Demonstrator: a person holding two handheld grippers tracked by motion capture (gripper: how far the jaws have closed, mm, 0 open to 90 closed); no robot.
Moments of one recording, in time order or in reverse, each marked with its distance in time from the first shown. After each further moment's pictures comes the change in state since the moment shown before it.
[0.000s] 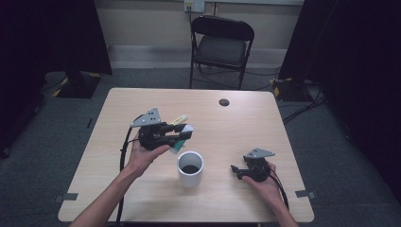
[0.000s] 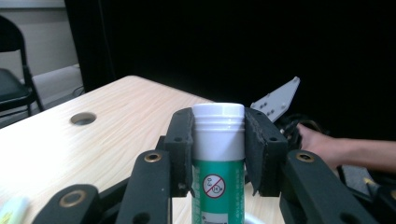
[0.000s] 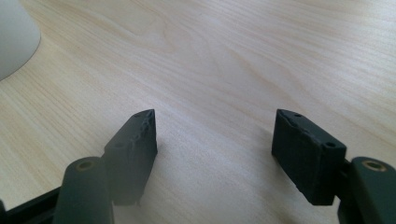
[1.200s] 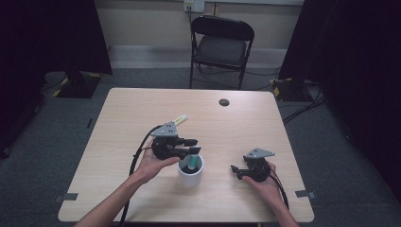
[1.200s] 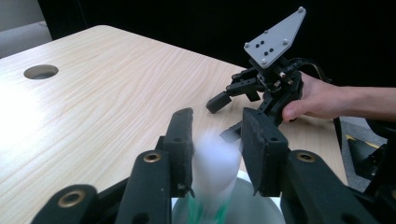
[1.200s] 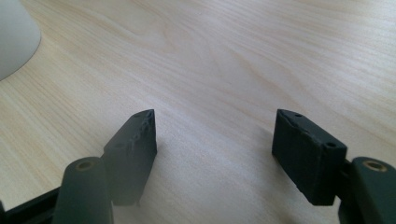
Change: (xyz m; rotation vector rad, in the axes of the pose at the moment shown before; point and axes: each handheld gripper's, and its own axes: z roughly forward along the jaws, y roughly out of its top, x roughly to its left) left arm -0.001 -0.038 0.031 0.182 -0.053 0.016; right arm 0.000 0.000 0.000 -0.001 0.002 -0.002
